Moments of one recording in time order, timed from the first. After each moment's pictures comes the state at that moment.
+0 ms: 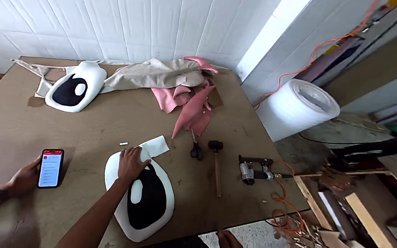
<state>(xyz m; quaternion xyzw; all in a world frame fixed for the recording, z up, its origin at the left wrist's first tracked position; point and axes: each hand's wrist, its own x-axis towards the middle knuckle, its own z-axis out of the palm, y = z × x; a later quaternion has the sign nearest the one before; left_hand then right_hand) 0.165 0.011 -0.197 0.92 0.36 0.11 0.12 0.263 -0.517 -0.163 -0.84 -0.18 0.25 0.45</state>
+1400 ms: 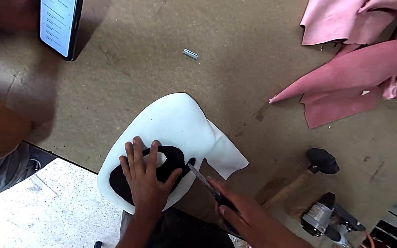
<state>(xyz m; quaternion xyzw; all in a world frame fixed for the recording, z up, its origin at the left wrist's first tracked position) 0.074 -0.199 -0.207 0.67 0.70 0.14 0.19 0.349 -0.232 -0.114 -0.54 -0.46 0.70 -0.03</state>
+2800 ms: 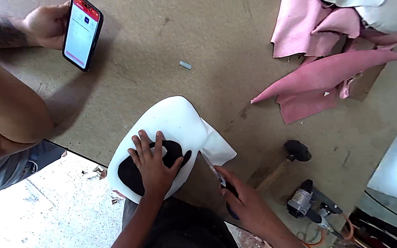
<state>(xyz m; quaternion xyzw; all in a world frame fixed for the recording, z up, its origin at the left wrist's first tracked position) 0.086 -0.194 -0.207 0.66 0.71 0.13 0.20 0.344 -0.255 -0.085 -0.69 -0.45 0.56 -0.01</state>
